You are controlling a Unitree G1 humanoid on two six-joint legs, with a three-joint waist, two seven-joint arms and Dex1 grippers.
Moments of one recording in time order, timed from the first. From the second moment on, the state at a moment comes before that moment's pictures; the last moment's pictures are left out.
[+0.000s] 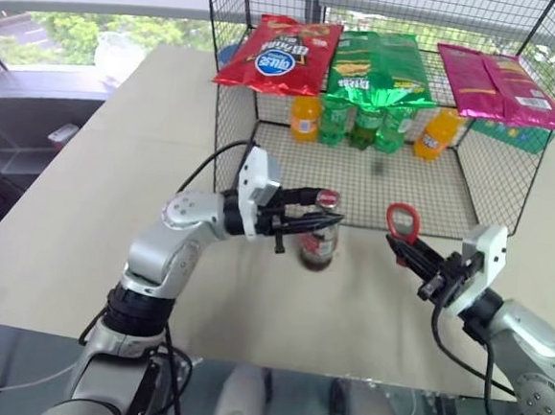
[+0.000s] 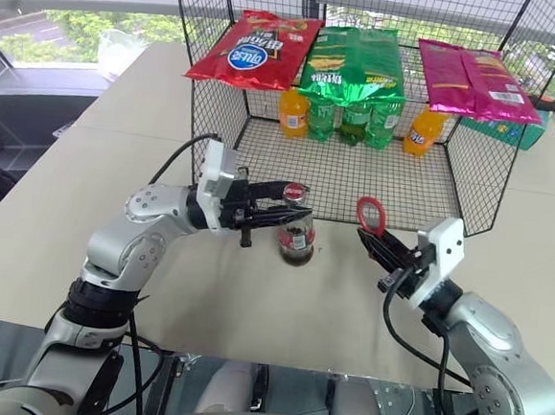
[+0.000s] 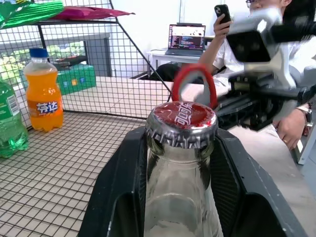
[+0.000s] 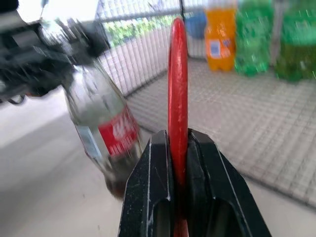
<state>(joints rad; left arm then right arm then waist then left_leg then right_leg) -0.46 0.46 -0.09 -0.20 -0.54 0.36 -1.08 0.05 -0.46 -0.08 -0.71 0.71 0.54 0.47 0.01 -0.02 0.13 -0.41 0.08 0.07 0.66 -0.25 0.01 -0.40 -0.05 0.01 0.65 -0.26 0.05</state>
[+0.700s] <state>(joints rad) -0.43 0.47 -0.12 -0.11 -0.49 0.30 -1.10 -0.03 -0.46 -0.01 -0.72 0.67 0.54 0.45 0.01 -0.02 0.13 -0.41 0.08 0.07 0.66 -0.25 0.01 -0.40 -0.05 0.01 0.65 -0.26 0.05</state>
